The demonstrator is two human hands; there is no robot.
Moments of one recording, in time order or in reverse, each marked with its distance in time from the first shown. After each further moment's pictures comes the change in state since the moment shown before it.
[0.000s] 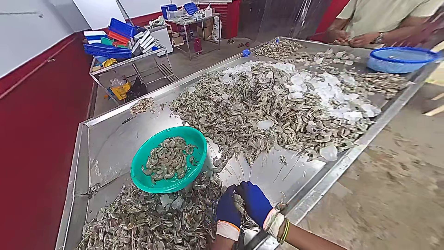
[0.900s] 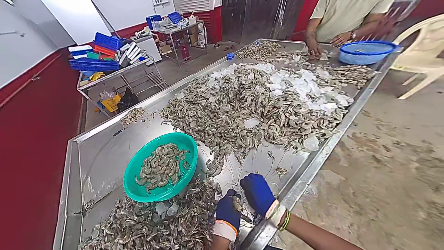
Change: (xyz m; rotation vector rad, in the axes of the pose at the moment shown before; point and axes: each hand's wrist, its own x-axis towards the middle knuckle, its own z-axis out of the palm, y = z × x) left_hand -0.017 0.028 -0.016 -0.029 -0.200 0.010; right_hand -0.016 0.034 -0.014 -0.040 0.205 0.112
